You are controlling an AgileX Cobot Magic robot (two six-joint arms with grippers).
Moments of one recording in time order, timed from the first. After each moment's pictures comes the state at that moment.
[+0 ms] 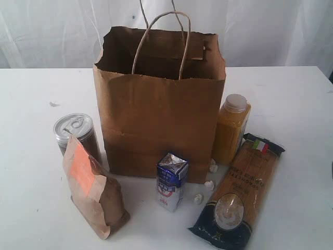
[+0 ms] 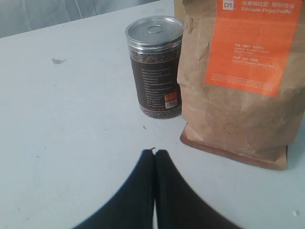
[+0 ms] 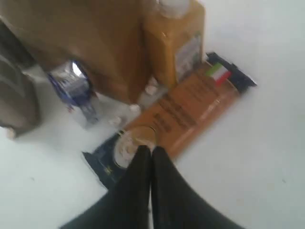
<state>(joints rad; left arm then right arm) -0.36 0.00 0.02 -0.13 0.37 0.22 0.73 0.49 -0.62 -0.27 0.87 0.56</state>
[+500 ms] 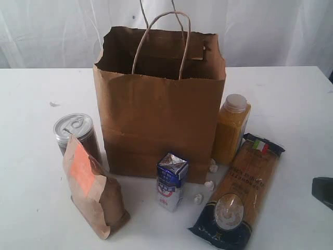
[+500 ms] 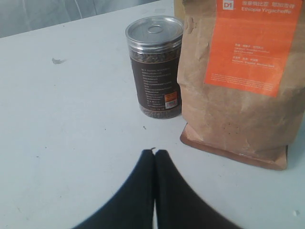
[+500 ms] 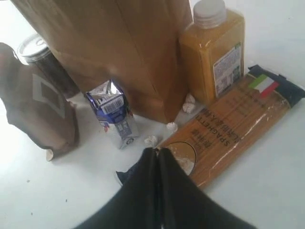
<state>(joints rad) -0.36 0.00 0.02 -0.13 0.37 0.22 0.73 0.35 -0.39 -0.24 0.62 0.56</state>
